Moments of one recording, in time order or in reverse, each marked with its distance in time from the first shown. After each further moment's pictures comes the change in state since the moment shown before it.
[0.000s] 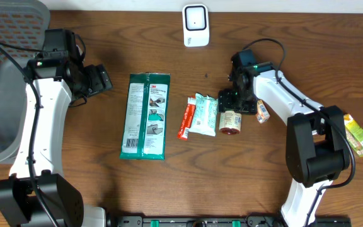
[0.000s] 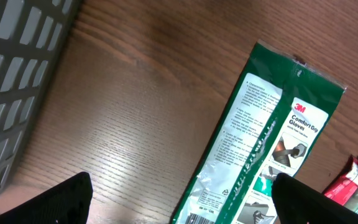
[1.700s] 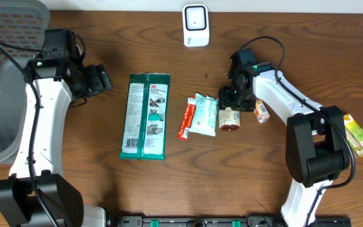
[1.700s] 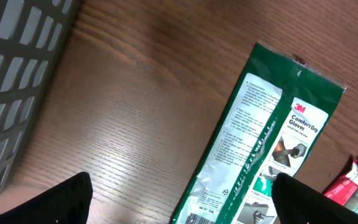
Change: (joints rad) left arm 0.000 0.000 0.000 0.000 0.000 0.000; right arm 0.001 0.000 0.000 0.059 -0.012 -0.006
